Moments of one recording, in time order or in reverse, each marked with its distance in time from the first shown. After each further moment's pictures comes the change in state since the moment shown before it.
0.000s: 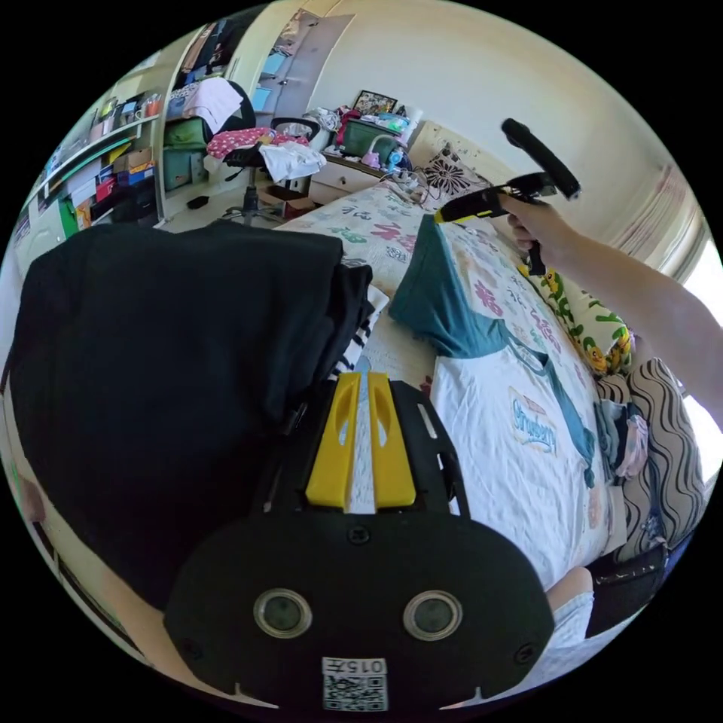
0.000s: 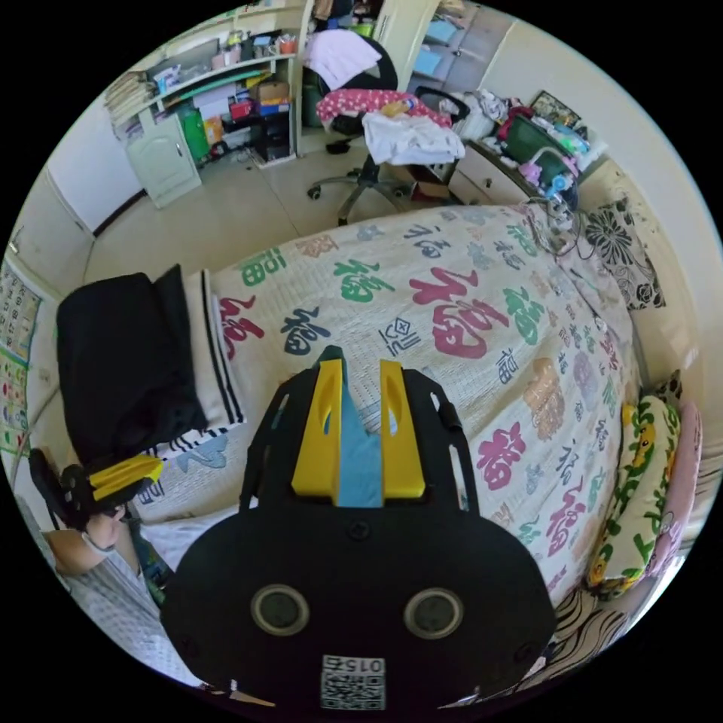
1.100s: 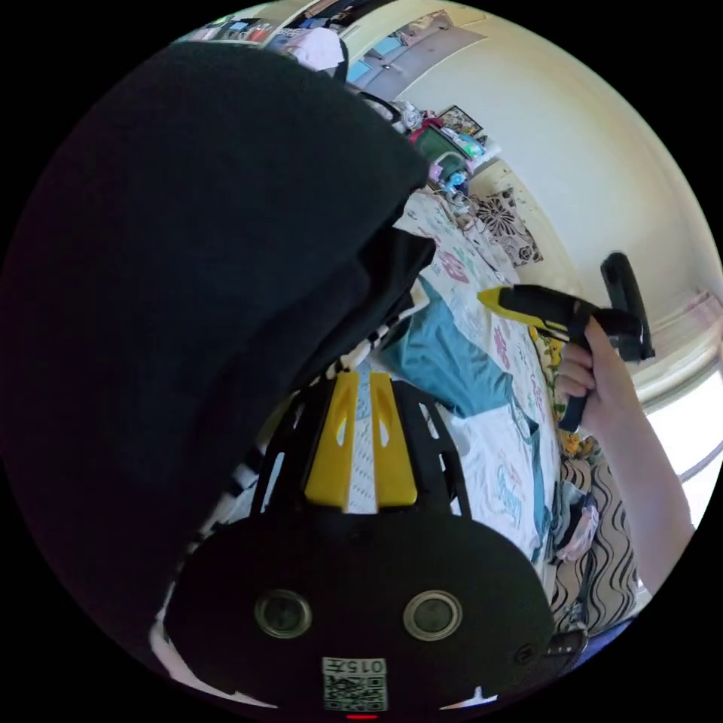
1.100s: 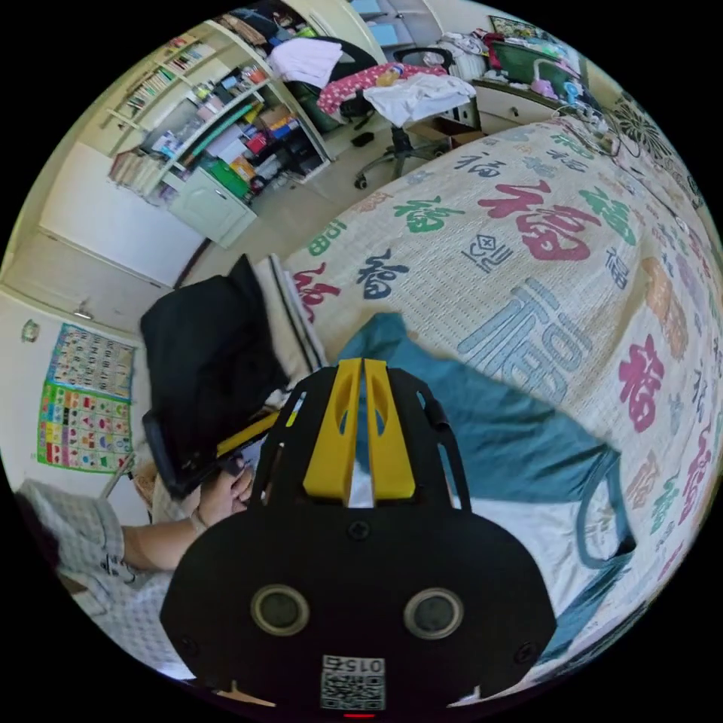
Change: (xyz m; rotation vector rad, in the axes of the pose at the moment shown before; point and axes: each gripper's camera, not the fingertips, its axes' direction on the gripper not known) left arm -0.036 -0.036 0.117 0.006 0.126 -0.315; right arm 0.037 0.095 -0.143 -0.023 -0.505 0.215
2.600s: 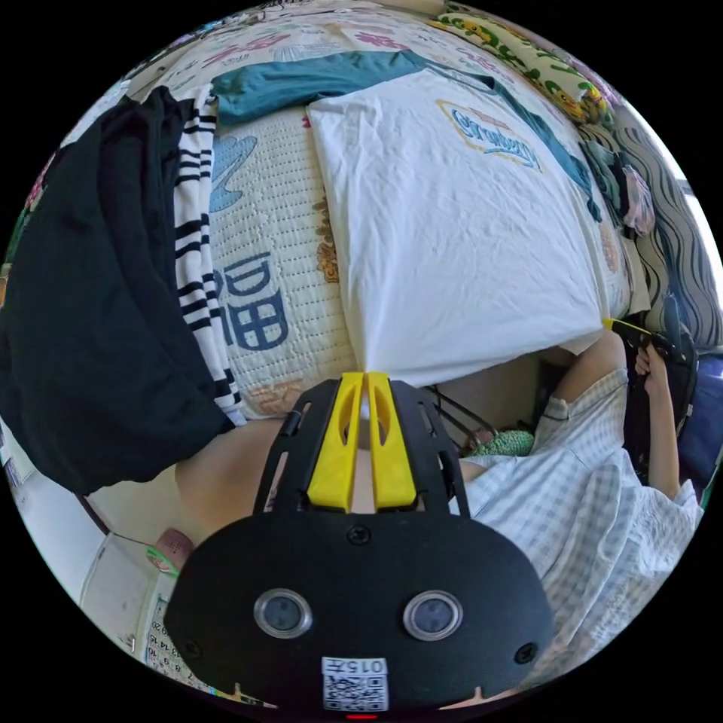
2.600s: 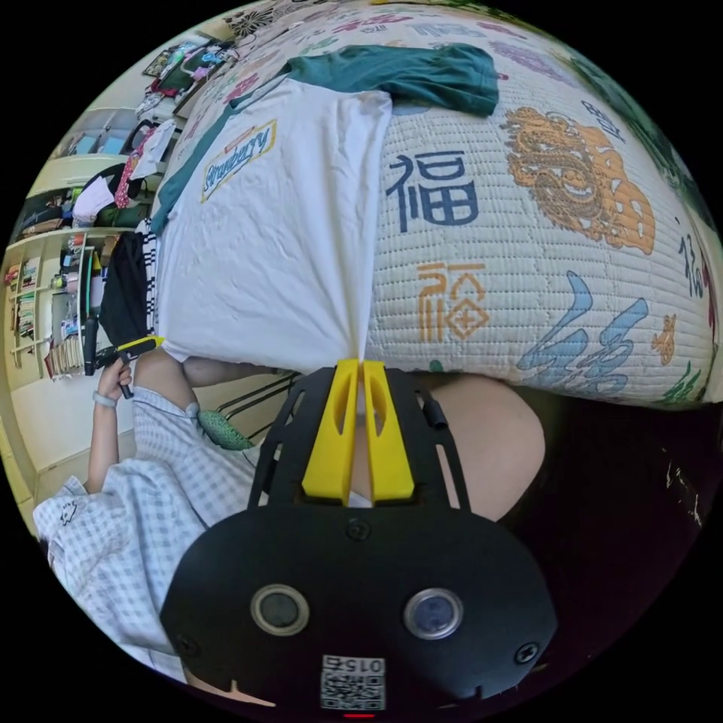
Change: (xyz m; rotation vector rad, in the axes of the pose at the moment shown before) left arm 0.090 0.215 0.189 -0.868 -0.300 0.738; right arm -0.042 0.638 -0.439 -0.056 0.022 0.883
